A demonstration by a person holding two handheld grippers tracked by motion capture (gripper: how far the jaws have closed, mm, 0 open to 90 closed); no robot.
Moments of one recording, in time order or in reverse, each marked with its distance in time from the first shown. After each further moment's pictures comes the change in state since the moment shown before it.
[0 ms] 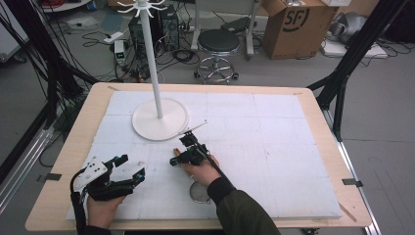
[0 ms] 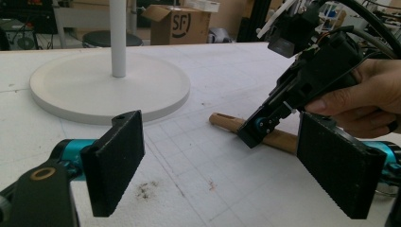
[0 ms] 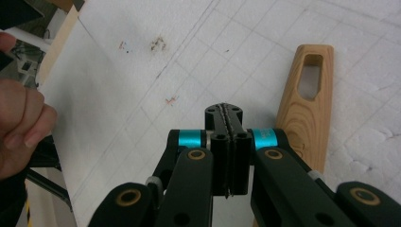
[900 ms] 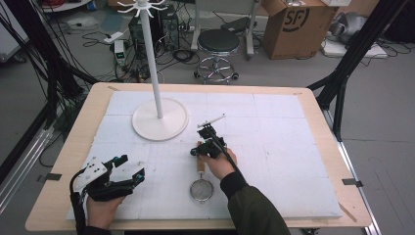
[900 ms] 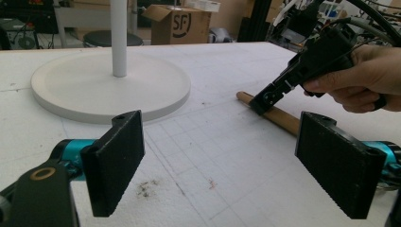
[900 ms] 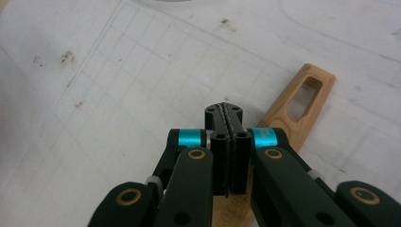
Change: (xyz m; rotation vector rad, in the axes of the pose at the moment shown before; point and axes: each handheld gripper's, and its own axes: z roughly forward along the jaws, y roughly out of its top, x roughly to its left) left arm 0.000 0.000 -0.001 0.002 0.004 0.002; right arm -0.037 -0.002 -0.039 -0.040 -0.214 0.037
